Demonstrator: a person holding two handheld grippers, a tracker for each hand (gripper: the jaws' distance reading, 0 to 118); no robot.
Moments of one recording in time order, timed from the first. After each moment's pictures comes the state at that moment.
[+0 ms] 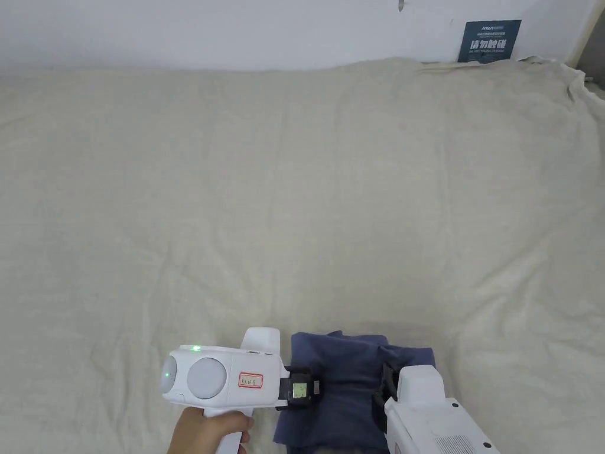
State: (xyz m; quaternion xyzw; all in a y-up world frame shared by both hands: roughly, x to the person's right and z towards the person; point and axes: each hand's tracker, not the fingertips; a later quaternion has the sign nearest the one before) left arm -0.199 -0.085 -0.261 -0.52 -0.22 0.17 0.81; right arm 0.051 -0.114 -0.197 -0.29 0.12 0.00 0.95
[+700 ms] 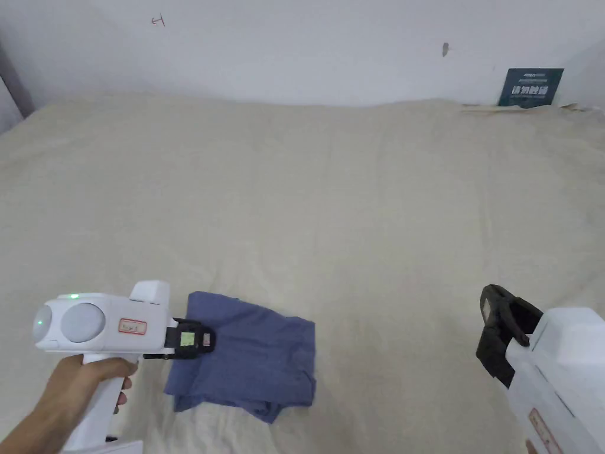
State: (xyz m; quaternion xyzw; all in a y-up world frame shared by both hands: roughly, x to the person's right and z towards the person) left arm -0.418 0.002 -0.269 -0.47 -0.09 0.14 0.87; right arm 0.072 0.055 -0.195 -0.11 0.12 -0.01 0.99
